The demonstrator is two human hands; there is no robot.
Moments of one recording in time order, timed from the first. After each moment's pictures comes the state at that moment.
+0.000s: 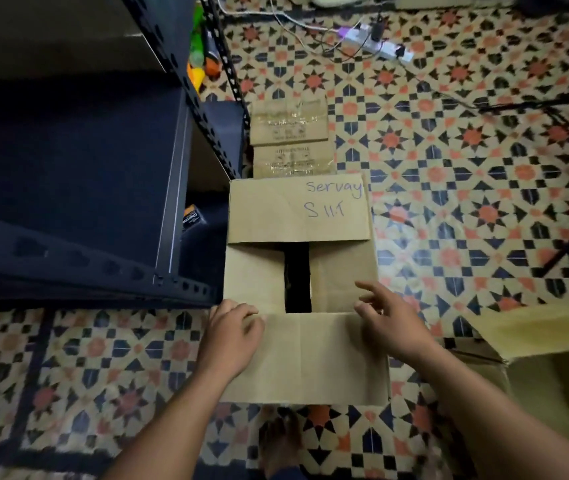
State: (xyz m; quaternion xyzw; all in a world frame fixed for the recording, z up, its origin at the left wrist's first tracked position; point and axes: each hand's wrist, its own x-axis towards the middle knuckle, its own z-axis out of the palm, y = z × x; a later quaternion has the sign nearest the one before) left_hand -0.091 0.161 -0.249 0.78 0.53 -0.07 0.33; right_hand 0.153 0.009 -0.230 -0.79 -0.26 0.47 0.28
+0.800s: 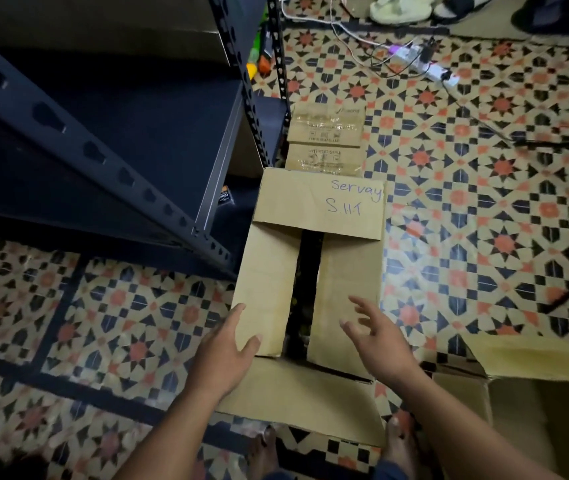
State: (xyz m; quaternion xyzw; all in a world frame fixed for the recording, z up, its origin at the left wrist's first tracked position) left_hand -0.139 0.081 -0.207 0.68 0.62 -0.05 0.38; right_hand 0.115 -0.022 -0.204 -0.78 -0.29 0.49 0.27
